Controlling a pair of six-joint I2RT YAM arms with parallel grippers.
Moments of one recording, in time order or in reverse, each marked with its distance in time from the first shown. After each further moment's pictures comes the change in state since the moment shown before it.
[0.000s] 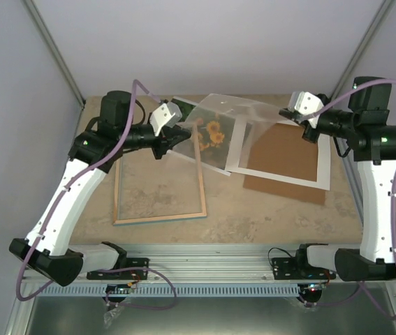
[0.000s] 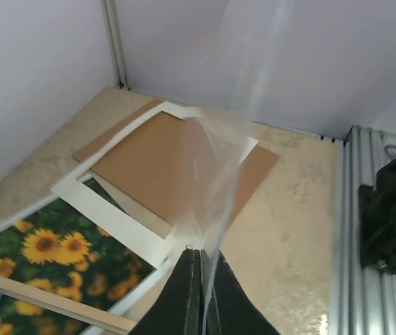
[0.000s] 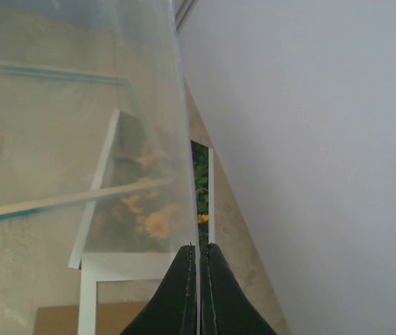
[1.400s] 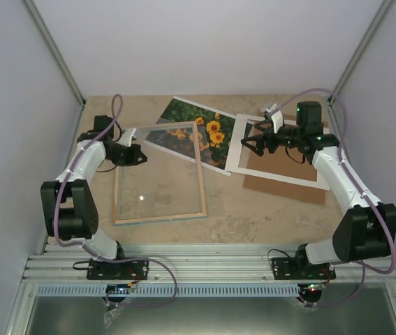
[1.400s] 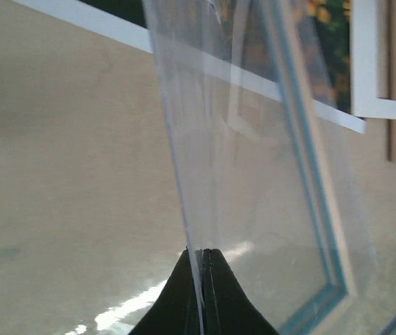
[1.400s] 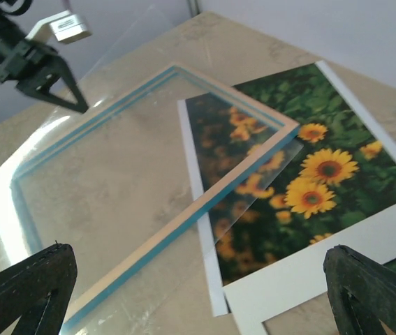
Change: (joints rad) left arm 0.480 0.320 -0.388 -0.017 -0.099 -0.241; right arm 0.096 0.161 -0.608 0.660 -0.037 0.756
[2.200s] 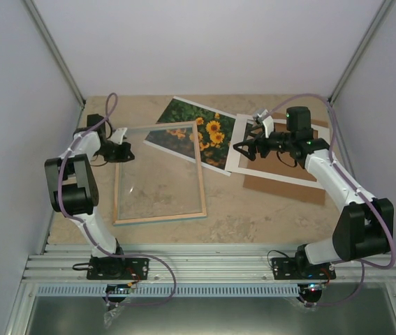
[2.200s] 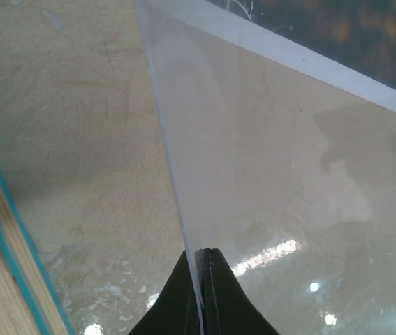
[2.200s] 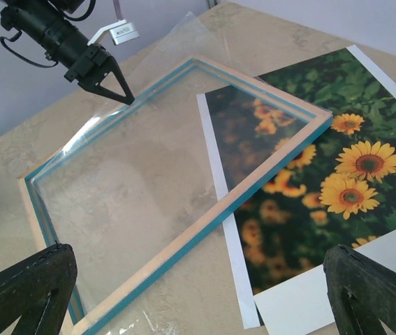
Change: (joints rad) left arm 0.134 0.276 0.135 0.036 -0.110 0.154; right arm 0.081 0.013 -0.086 0.109 0.006 0.082
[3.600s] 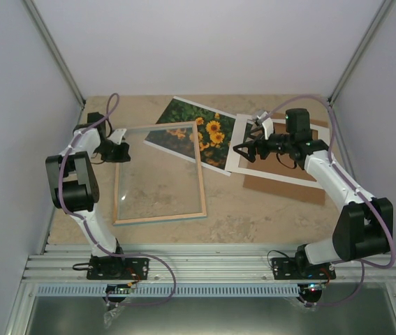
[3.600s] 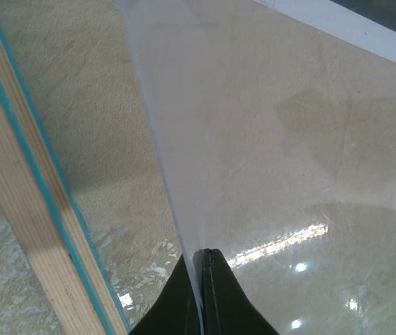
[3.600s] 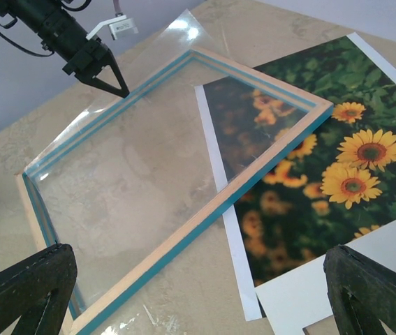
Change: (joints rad) left arm 0.001 0.050 0.074 -0.079 -0.125 0.048; right arm 0.002 0.000 -0.016 0.002 0.010 0.002
